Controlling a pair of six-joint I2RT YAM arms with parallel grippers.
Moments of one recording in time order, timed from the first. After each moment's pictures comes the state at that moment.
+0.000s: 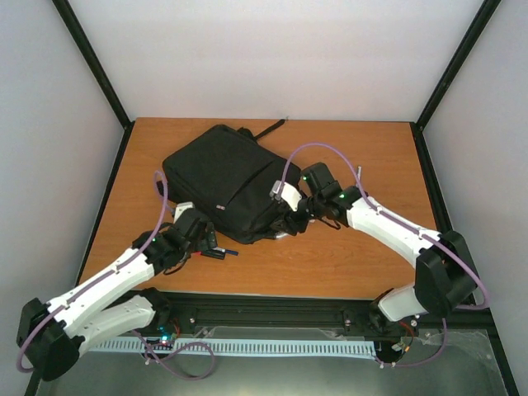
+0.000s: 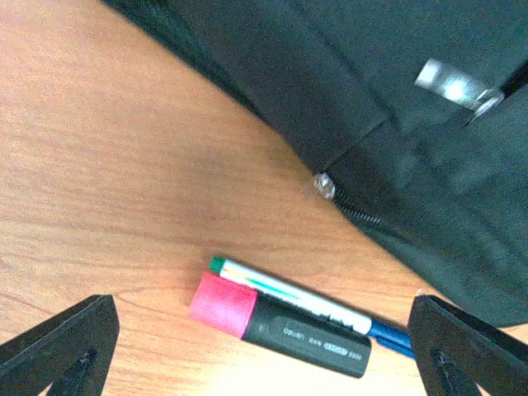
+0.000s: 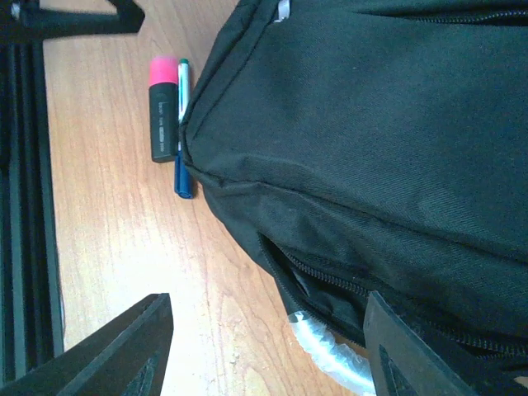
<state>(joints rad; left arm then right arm) -0.68 0.88 0.66 -0.77 -0.42 -0.77 0.62 1.43 1.01 -0.48 -0.53 -0.38</state>
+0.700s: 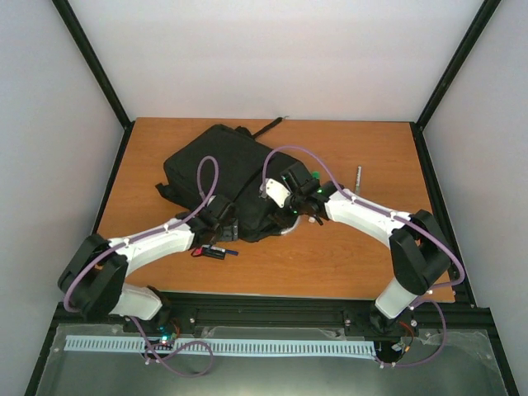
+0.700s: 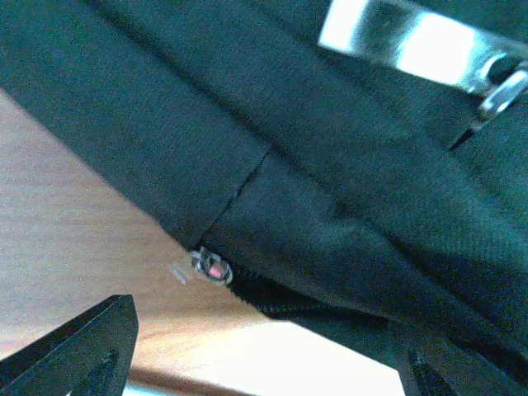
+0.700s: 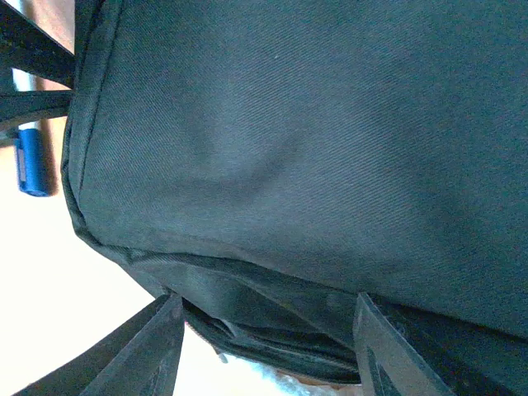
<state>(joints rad) -0.67 1.35 0.70 -0.48 -0.30 -0.68 0.70 1.63 1.13 -0.47 -0.24 -0.37</state>
